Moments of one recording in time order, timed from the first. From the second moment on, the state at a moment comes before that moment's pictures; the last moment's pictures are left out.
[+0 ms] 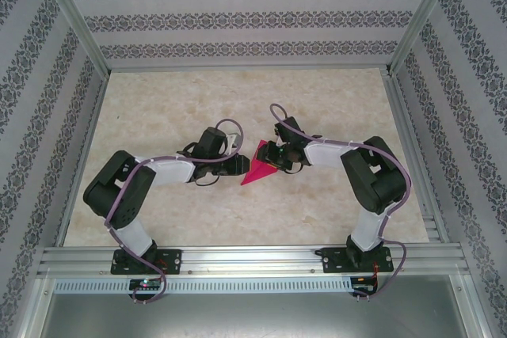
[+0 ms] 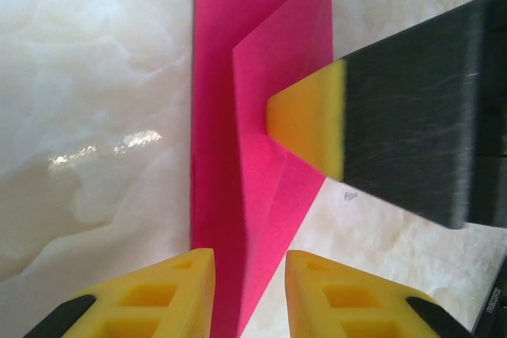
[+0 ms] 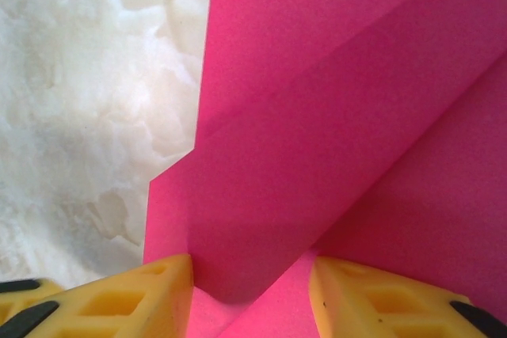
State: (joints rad) left arm -0.58 1.69 0.78 0.10 0.46 -0.61; right arm 0.53 1.82 0.96 -0.16 -0.32 0.79
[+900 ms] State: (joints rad) left arm -0.58 1.82 0.89 0.06 0.57 -0.61; right arm 0.56 1.87 1.08 -0.35 -0.26 0.75
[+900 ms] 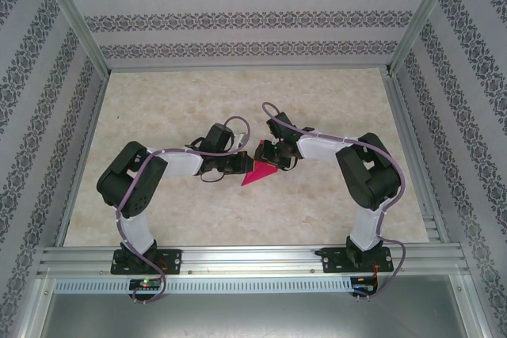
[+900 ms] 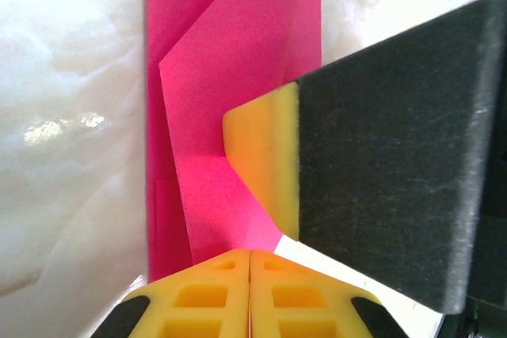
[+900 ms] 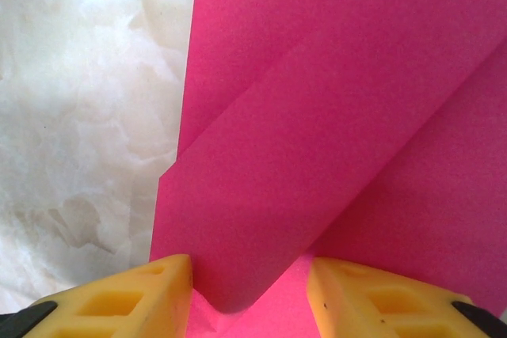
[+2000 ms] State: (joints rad) left arm -0.58 1.86 0.94 -0.02 0.52 -0.60; right arm 0.55 1.86 1.06 -0.33 -0.26 0.76
